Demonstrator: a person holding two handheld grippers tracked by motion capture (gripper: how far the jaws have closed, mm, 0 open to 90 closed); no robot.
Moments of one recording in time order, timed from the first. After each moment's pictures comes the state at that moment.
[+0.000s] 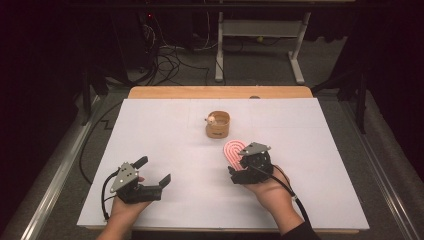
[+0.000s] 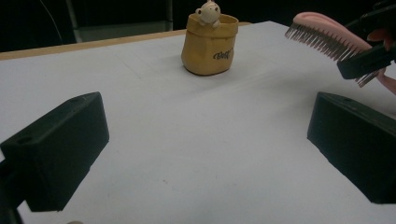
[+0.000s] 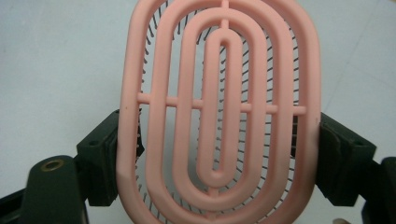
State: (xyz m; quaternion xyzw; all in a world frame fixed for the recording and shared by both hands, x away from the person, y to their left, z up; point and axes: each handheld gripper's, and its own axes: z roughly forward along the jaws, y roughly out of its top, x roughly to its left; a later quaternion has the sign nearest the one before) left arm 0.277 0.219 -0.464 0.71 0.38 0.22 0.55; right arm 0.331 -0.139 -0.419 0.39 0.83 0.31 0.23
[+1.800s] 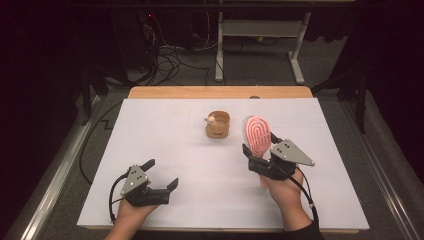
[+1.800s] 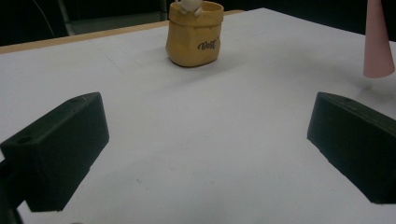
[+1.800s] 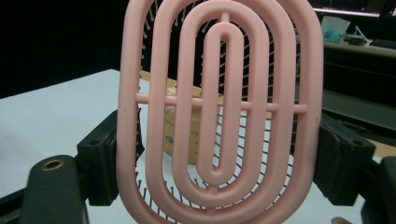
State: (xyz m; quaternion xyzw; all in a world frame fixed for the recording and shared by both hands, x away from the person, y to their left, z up) left arm 0.271 0.200 -0.464 0.73 0.37 0.22 0.53; right arm 0.318 -0.181 -0.396 0.35 0.69 0.53 0.35
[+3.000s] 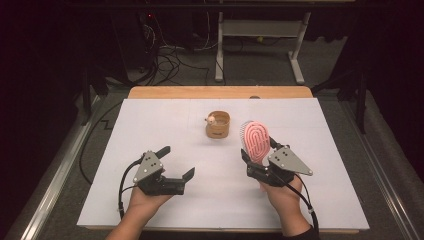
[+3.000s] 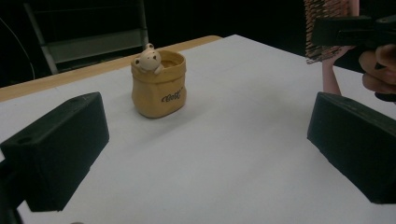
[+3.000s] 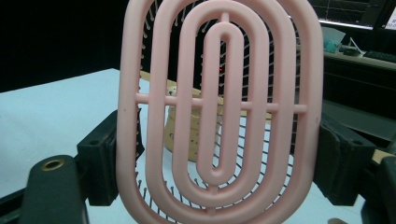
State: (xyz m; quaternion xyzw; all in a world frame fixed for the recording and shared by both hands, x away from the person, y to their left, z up) left arm 0.283 0.155 -0.411 0.74 0.33 0.21 0.55; right arm 0.305 -0.178 -0.404 0.34 0.69 0.53 0.37
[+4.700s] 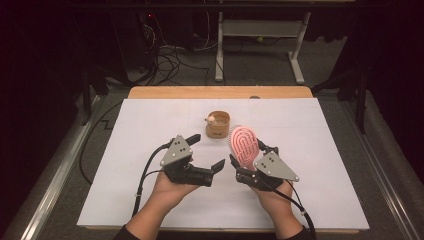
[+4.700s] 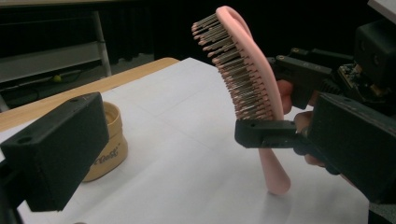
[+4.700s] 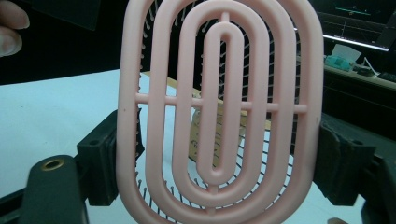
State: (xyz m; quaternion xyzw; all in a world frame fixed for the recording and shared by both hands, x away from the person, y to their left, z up) left arm 0.298 0.092 -0.367 0.75 0.28 0.16 0.58; right arm 0.295 -0.152 -0.407 0.29 0.70 0.53 0.37
